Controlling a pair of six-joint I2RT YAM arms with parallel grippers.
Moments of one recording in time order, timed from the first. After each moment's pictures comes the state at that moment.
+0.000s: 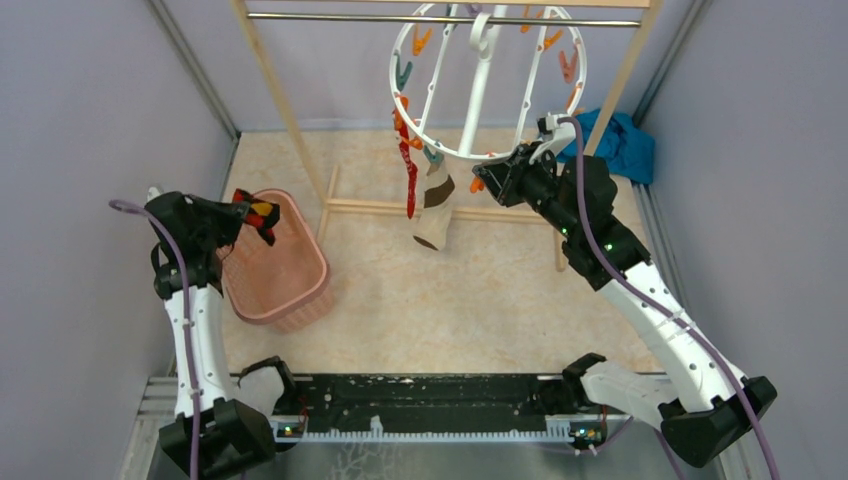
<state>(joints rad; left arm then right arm) 0.37 0.93 0.90 -0.39 0.15 -0.88 0.51 1.02 1.15 -0.18 -0.10 0.36</state>
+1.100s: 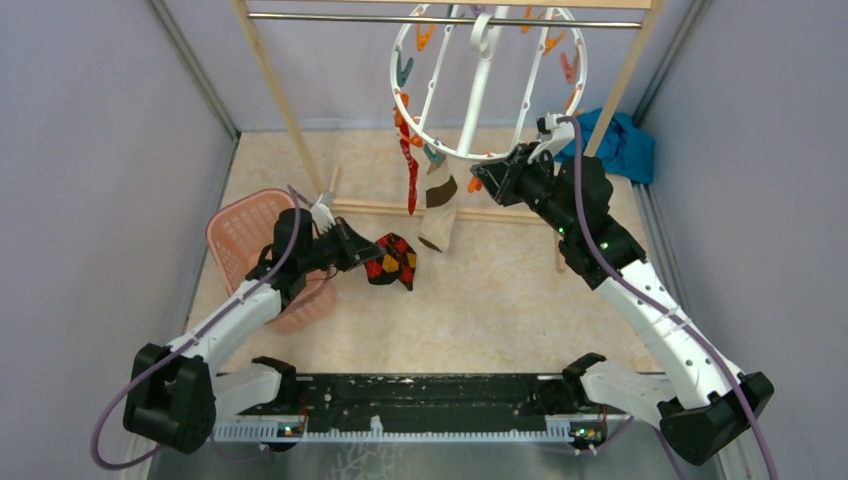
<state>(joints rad) -0.33 1.09 0.59 0.12 0.55 -0.88 0.51 1.03 1.13 -0.15 -0.10 0.40</state>
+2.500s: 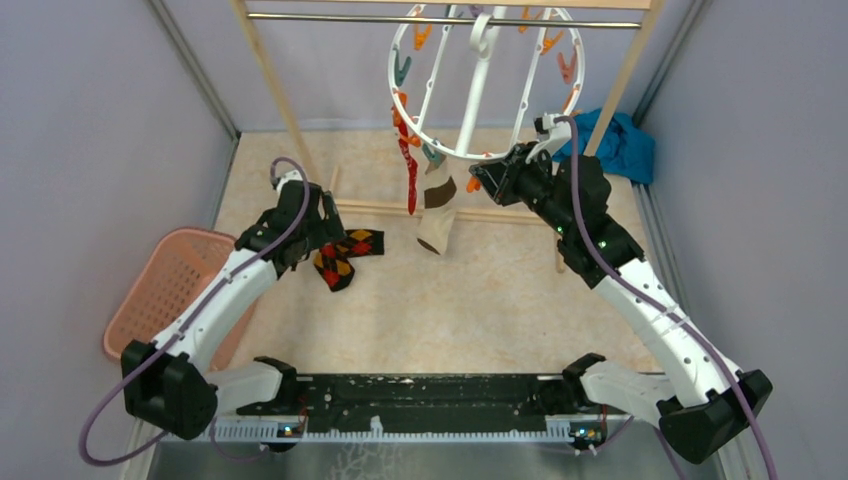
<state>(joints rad) -0.36 1.21 0.97 -0.57 -0.40 -0.53 0.51 1.04 1.13 -0.15 -0.11 0.39</state>
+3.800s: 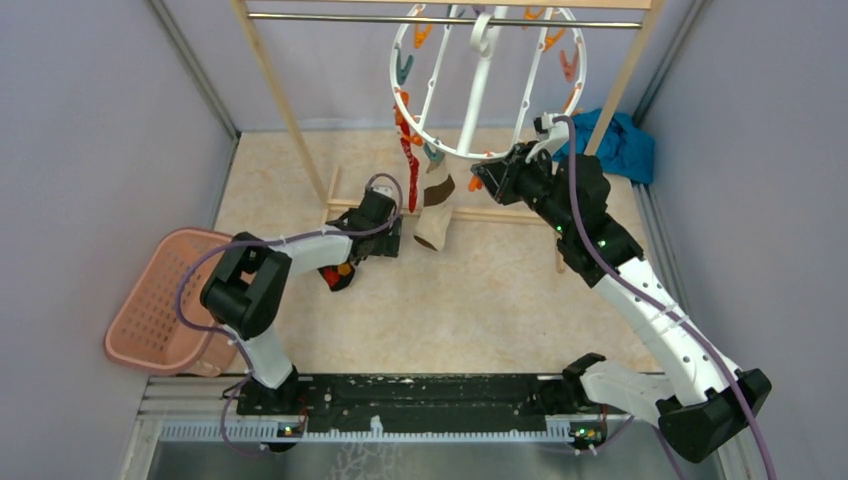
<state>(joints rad) -0.57 1.75 0.97 -0.14 -0.34 -0.28 0.51 1.04 1.13 -0.15 -0.10 0.37</state>
